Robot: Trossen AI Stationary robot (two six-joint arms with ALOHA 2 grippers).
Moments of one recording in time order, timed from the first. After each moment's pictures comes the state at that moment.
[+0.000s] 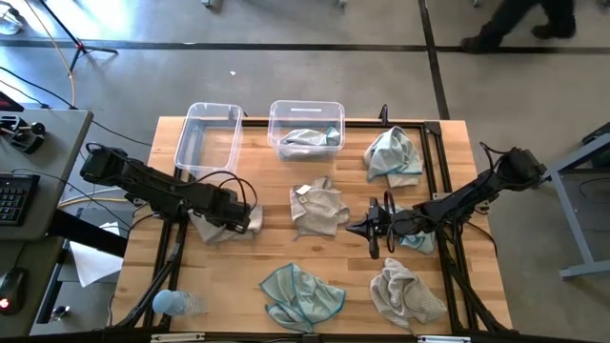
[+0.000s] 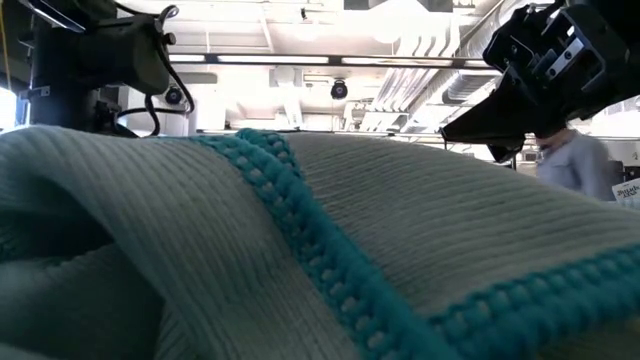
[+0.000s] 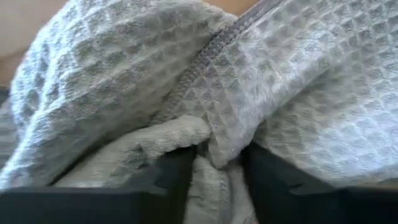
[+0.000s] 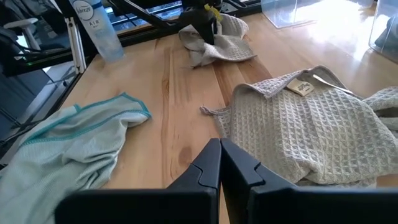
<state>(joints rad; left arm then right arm) -0.18 1.36 0.59 -0.80 -0.02 -1.37 0.38 1.33 0.31 0.66 0.36 0.36</state>
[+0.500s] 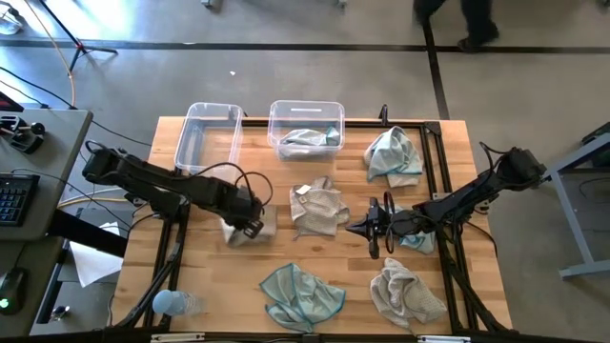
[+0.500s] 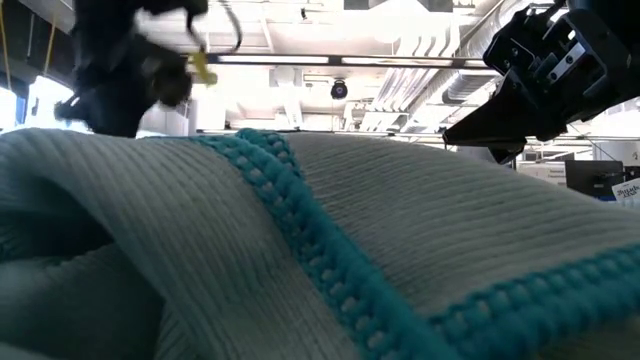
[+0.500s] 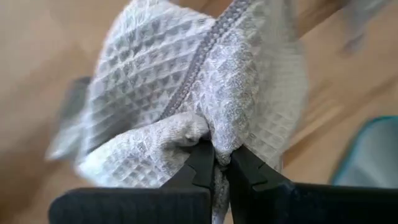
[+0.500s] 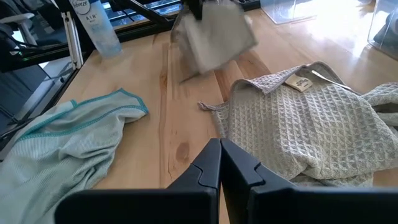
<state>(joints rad) -0.18 1.36 0.91 -0.92 -0.05 -1.11 0.38 1.33 0.31 0.65 0.36 0.36</state>
